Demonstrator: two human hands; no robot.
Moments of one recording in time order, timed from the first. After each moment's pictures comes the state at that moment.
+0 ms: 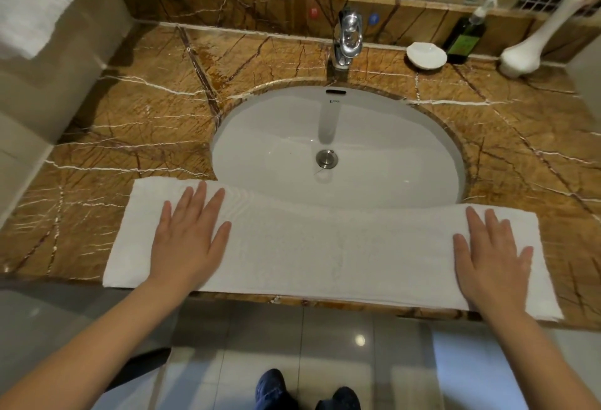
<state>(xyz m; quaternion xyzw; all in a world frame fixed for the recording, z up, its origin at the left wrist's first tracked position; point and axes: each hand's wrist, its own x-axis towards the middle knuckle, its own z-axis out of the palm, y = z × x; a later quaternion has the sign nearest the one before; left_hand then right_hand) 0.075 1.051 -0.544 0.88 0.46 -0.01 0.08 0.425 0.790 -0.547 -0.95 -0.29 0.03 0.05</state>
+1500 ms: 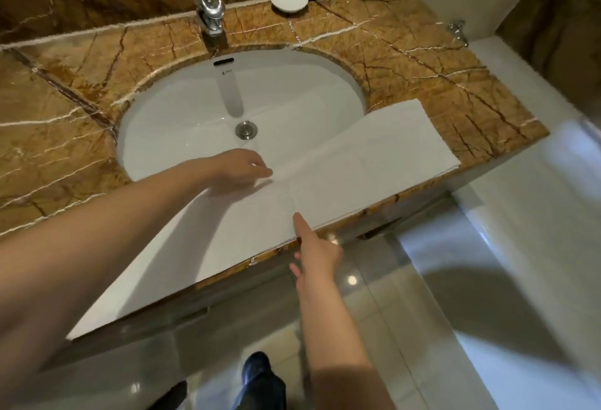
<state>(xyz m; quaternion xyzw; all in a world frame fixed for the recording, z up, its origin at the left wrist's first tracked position) 0.253 1.071 -0.523 0.90 0.18 -0.27 0.29 0.191 0.876 -0.526 -0.62 0.39 0.29 0.62</state>
